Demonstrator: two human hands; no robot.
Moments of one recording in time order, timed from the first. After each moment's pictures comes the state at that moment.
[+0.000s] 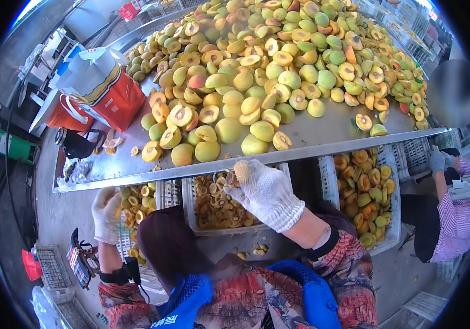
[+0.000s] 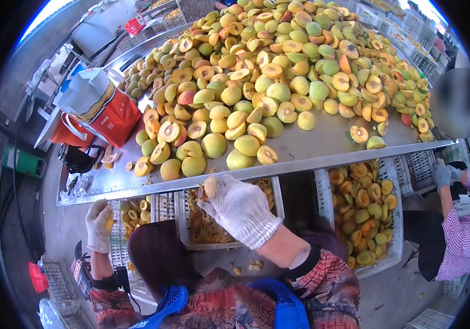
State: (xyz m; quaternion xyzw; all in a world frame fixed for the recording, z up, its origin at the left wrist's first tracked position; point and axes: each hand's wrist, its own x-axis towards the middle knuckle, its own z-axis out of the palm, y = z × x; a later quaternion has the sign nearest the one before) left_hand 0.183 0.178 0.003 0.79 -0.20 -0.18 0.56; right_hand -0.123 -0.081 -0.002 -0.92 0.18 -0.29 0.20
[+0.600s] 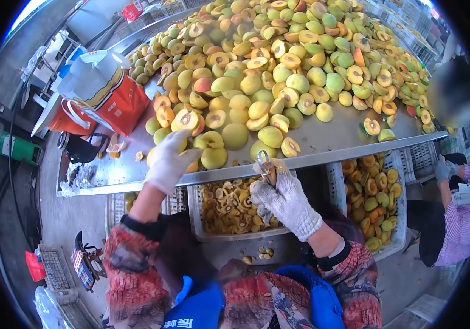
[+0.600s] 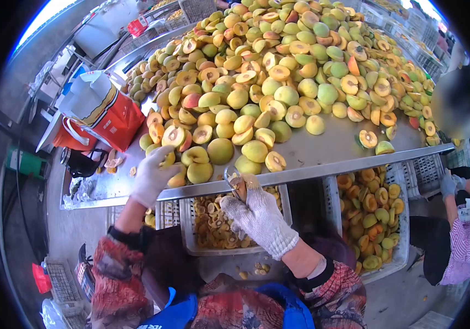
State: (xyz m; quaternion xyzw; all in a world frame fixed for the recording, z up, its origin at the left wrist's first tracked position) left_hand 0.127 -0.016 0.013 0.80 -0.53 -0.09 0.27; right_hand -0.135 -0.085 0.000 -0.67 0.27 -0.23 0.65
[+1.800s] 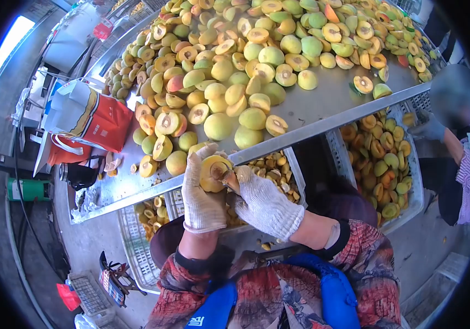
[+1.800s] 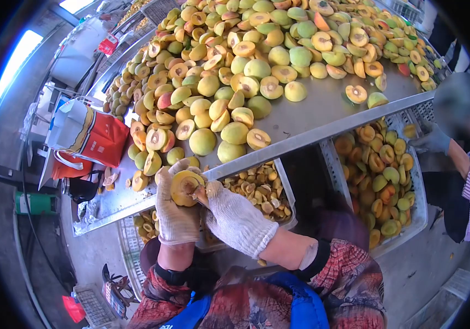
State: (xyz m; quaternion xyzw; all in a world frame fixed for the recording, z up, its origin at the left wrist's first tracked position) left_hand -0.002 -0.014 -0.002 0.42 -0.11 -0.48 0.76; right_hand -0.126 -0.059 -0.038 -0.85 0.21 -0.30 0.37
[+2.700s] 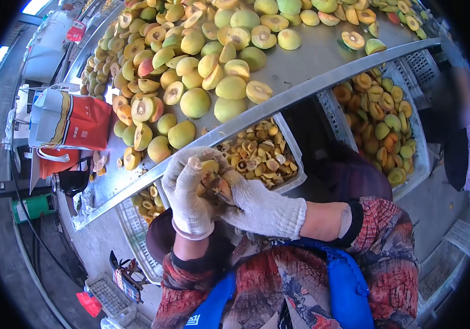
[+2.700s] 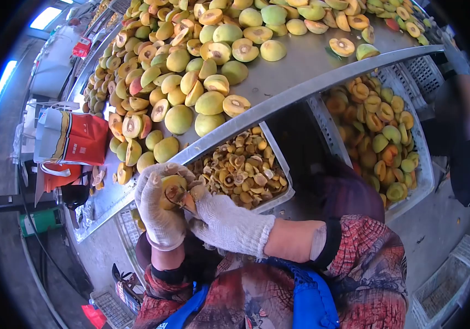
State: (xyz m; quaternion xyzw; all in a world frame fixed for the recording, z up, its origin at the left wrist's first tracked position) left_hand -0.014 0.004 -0.001 0.58 -0.32 -0.40 0.64; right_hand -0.144 -0.028 -0.049 -0.75 0.19 -0.24 0.59
